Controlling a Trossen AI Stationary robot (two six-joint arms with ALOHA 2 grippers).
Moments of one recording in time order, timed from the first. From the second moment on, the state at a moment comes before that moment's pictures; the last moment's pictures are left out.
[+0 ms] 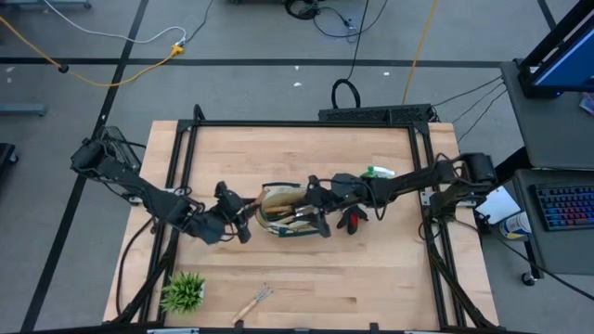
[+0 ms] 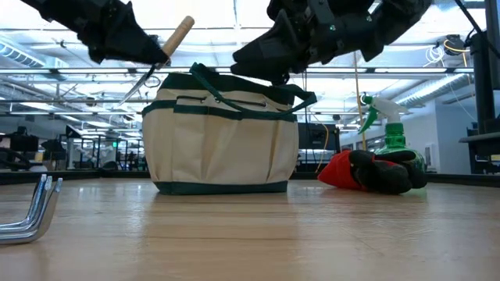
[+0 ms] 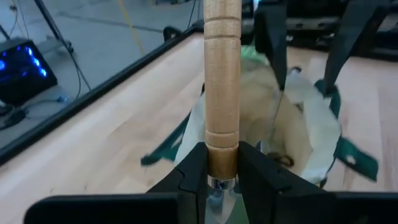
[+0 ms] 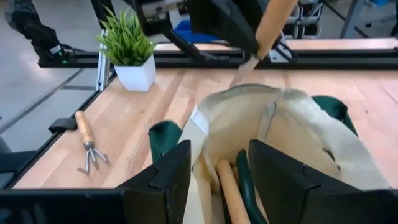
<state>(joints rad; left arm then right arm) -0.49 1.16 0.65 -0.11 -0.90 -0.49 0.03 1.63 0.87 0.47 -0.18 0.04</state>
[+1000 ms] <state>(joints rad) -0.44 1.16 0.65 0.29 -0.84 -0.08 0.02 1.53 0.87 0.26 -0.18 0.02</state>
